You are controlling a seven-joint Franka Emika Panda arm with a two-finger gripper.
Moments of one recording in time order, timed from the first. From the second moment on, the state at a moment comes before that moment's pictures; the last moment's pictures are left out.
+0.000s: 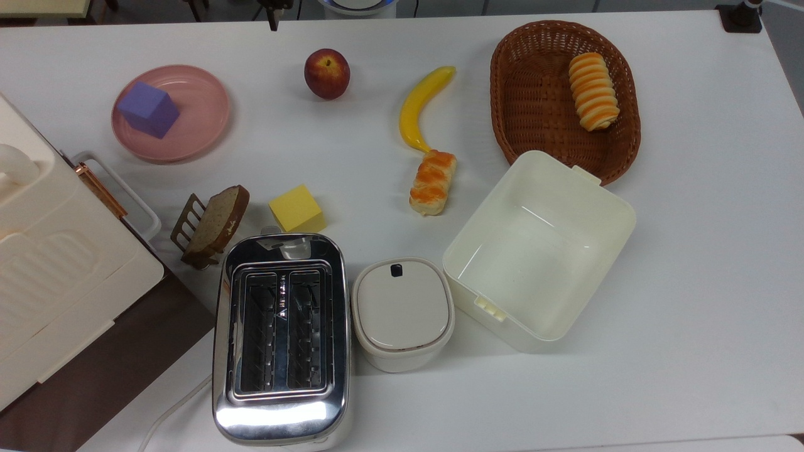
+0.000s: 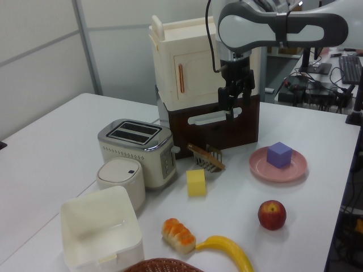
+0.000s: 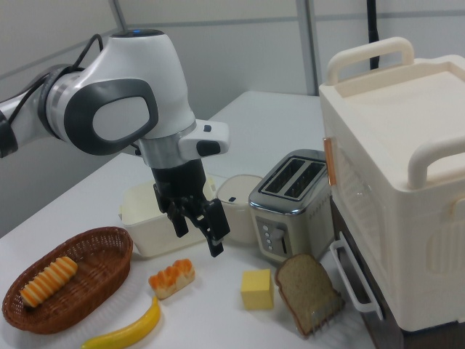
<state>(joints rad) 0.06 0.01 -0.23 -1.63 -0.06 1.58 -0.07</state>
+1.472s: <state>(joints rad) 0.06 0.02 -0.25 -1.60 -0.06 1.56 -0.11</state>
